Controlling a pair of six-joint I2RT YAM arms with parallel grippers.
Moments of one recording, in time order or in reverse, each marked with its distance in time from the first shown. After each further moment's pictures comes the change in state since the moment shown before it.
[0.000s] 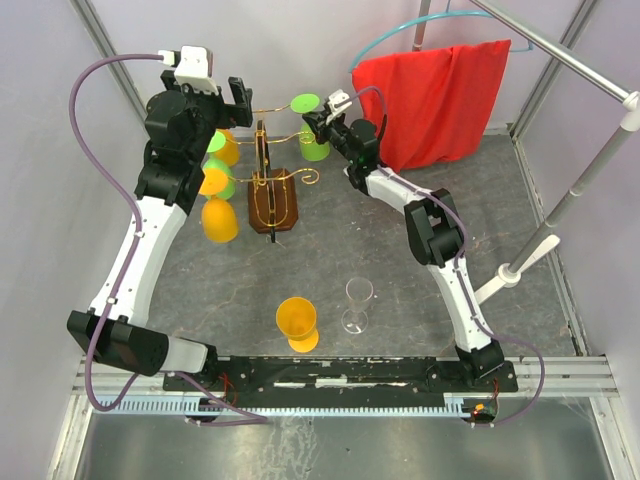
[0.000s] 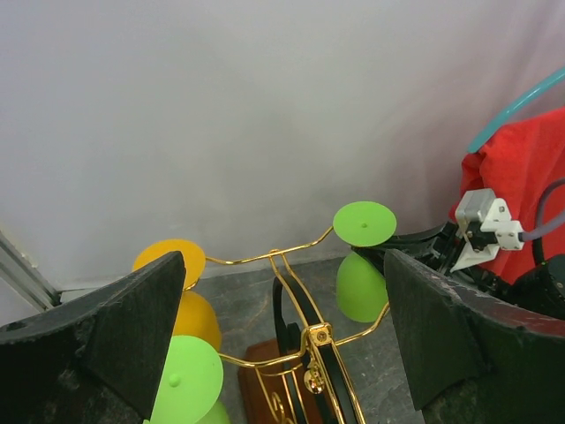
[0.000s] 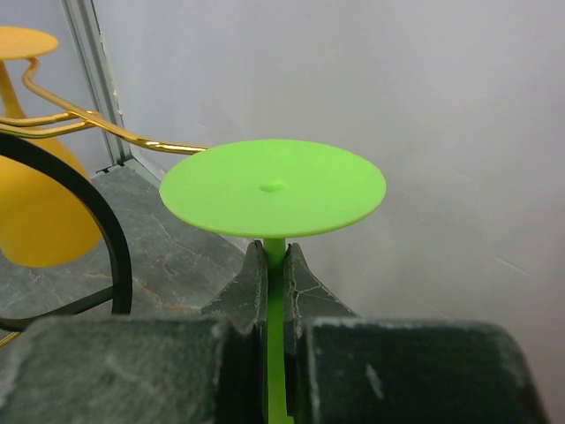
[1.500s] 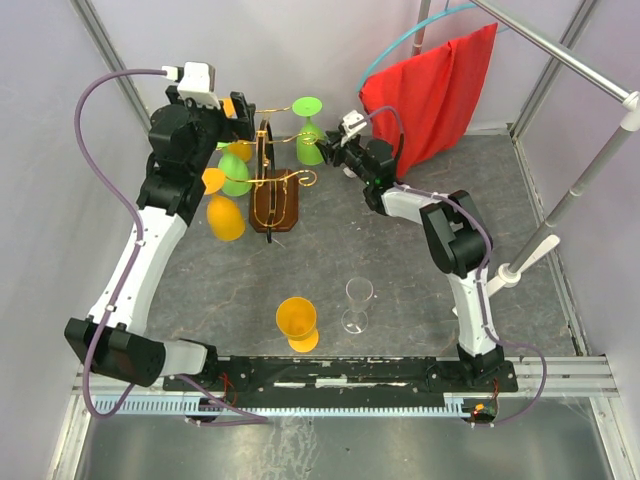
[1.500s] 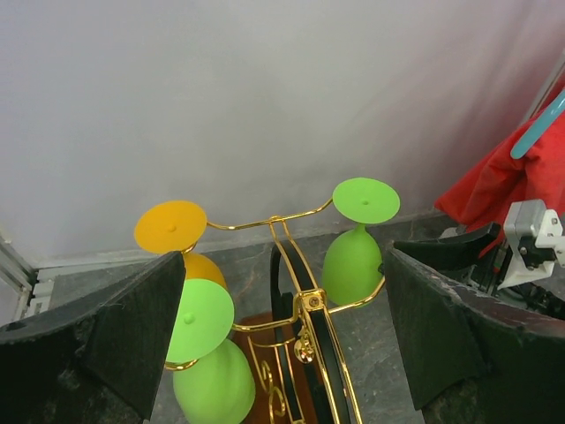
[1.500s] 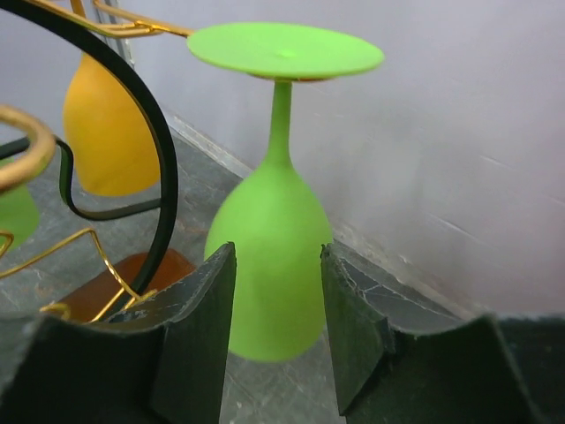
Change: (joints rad) left arm 0.002 -0.053 -0.113 0.022 0.020 -0.037; right arm -0.008 -0.275 -0.511 0.162 -0.014 -0.012
